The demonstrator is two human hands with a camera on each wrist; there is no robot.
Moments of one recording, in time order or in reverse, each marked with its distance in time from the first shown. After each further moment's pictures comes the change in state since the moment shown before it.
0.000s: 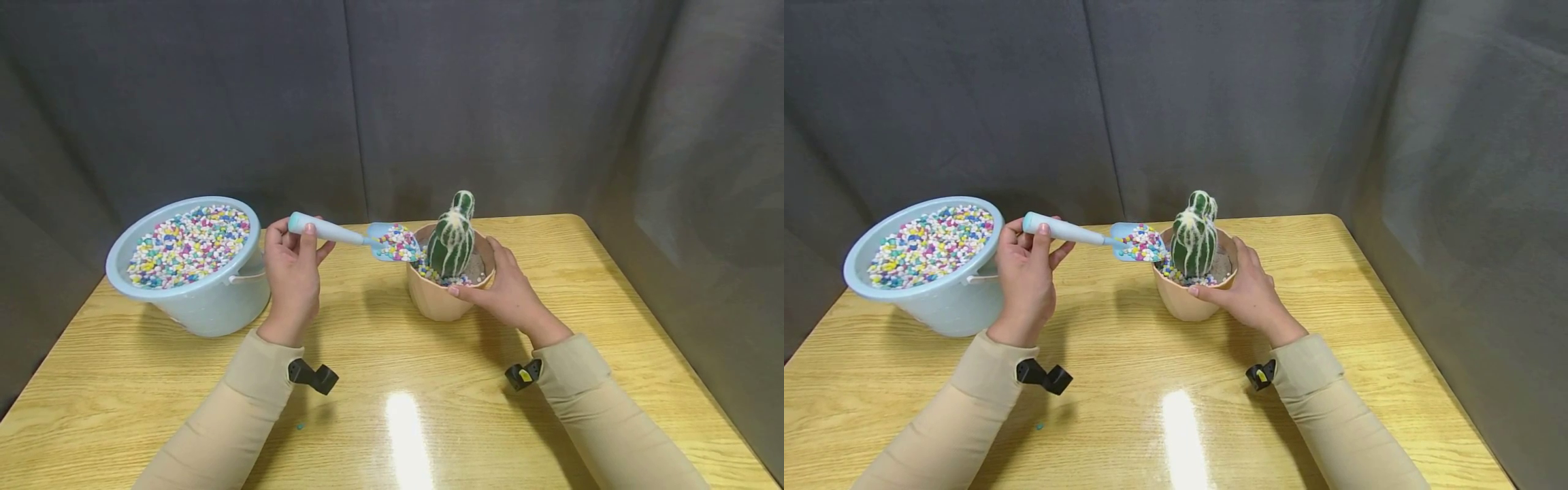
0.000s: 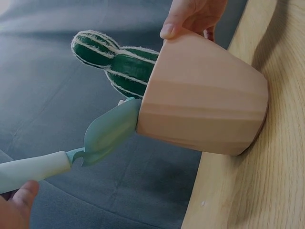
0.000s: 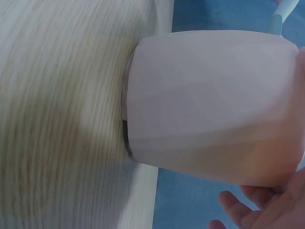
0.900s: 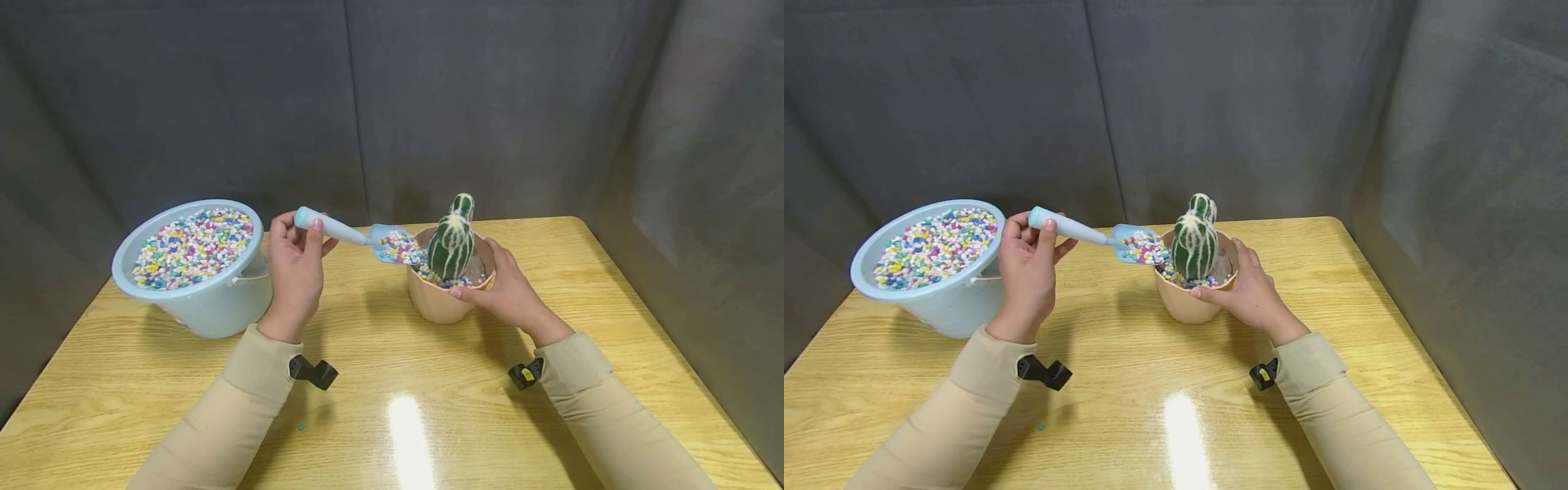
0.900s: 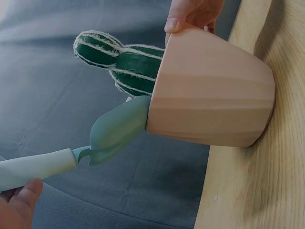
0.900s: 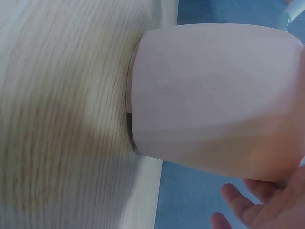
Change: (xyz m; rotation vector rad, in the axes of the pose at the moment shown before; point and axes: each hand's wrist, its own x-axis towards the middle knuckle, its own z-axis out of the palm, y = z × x) left_hand 0.004 0.008 0.000 0.119 -0.056 0.048; right_hand 0.003 0.002 -0.002 0.008 -0.017 -0.037
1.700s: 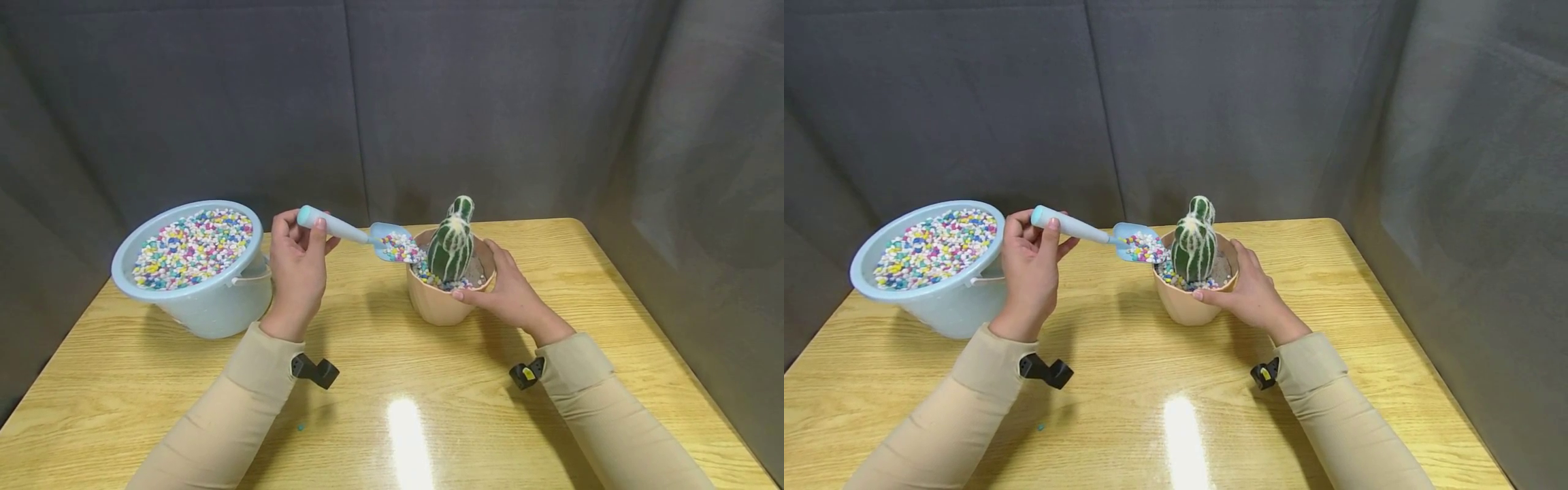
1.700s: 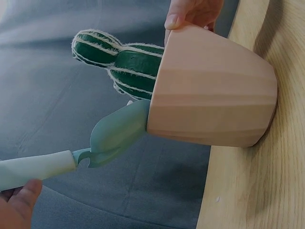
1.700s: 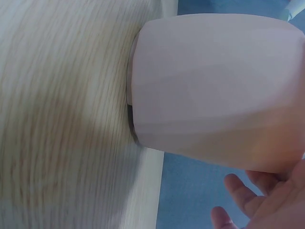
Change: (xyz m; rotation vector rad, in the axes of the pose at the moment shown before) left_hand 0.000 0.000 0.003 0.062 -0.033 0.045; right_hand 0.001 0.005 -0.004 0.005 -0.026 -0.024
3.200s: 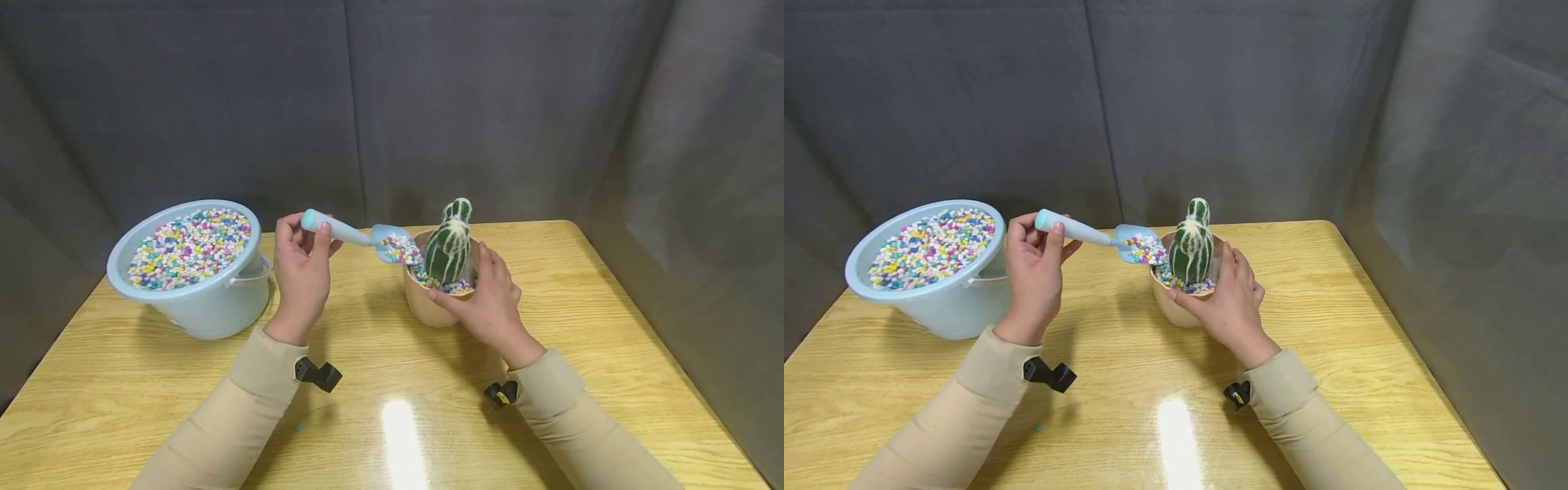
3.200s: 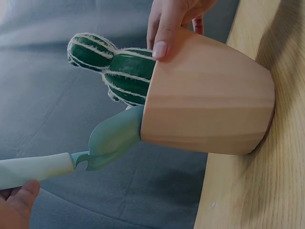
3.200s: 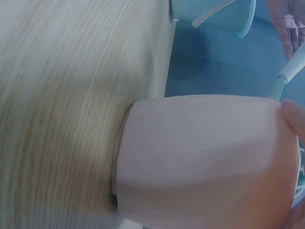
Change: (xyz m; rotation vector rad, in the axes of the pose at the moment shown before) left_hand -0.003 -0.006 0.003 -0.046 0.033 0.013; right_hand -0.014 -0.036 0.042 -0.144 0.264 0.058
